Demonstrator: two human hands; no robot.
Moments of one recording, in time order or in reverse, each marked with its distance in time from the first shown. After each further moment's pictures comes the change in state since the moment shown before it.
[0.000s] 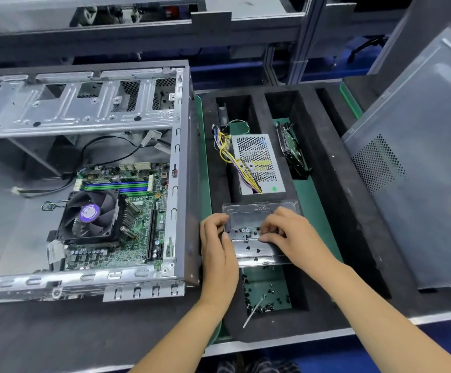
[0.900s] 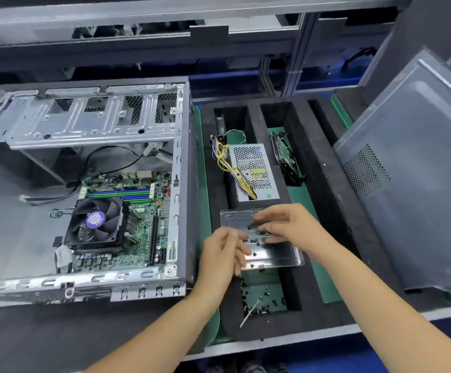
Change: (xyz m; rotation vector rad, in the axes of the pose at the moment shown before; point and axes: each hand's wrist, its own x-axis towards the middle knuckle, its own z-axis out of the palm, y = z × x) left_hand 0.012 0.034 -0.013 -0.301 -0.251 -0.460; right_hand 0.012 -0.017 -0.033 0.730 -0.160 0.390
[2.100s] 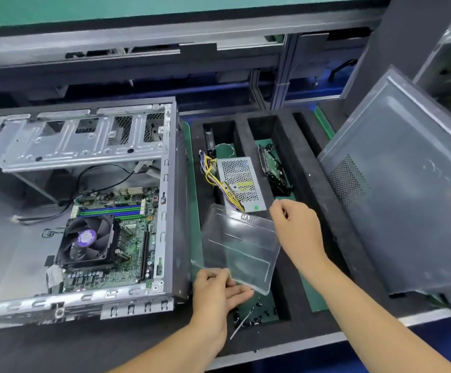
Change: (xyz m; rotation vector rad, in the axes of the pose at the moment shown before) left_hand -0.030 -0.009 0.010 -0.372 0.181 -0.399; right_hand -0.017 -0.024 -0.001 -0.450 0.637 -0.297
